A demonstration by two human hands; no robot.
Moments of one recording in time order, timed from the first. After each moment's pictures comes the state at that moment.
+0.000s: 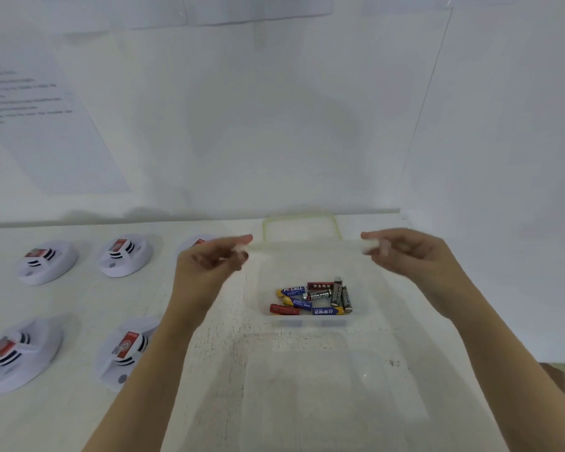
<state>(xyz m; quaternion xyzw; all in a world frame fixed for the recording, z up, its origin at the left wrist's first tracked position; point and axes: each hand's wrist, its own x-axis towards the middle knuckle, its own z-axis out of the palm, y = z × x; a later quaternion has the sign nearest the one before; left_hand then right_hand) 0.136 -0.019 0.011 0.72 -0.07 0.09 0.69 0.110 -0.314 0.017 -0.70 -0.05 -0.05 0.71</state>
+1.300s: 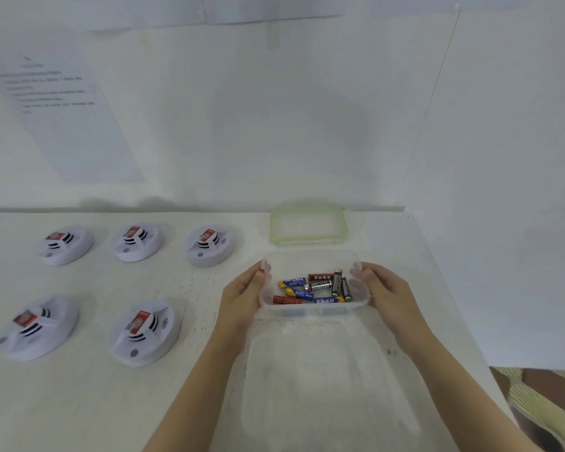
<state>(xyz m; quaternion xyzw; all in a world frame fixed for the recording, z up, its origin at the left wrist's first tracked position) 0.098 -0.054 -0.037 0.68 0.10 -0.02 0.72 0.091 -0.275 -0.041 -0.76 0.13 -0.04 0.63</state>
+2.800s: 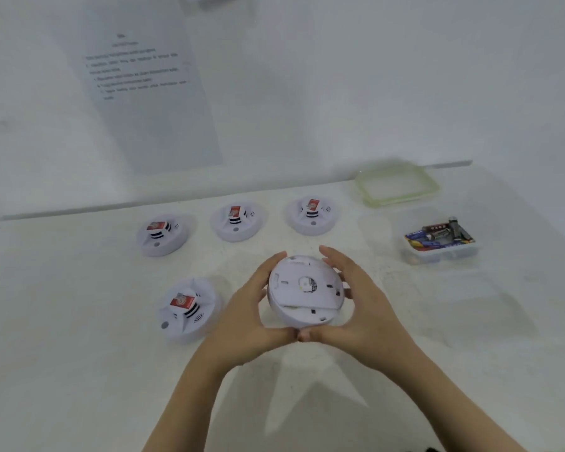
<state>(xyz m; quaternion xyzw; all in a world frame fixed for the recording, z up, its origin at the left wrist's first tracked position) 0.055 0.211 -0.018 0.81 -0.20 -0.13 0.54 0.015 0.023 -0.022 -0.83 -0.07 -0.07 0.55</state>
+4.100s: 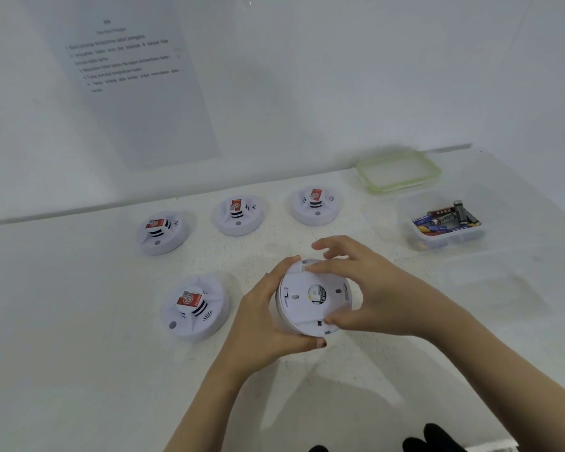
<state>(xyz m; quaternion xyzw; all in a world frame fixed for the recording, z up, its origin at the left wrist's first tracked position) 0.054 0.214 -0.039 0.81 -0.23 -0.07 0.53 0.034 0.009 0.003 -0.92 -0.21 -0.02 0.32</state>
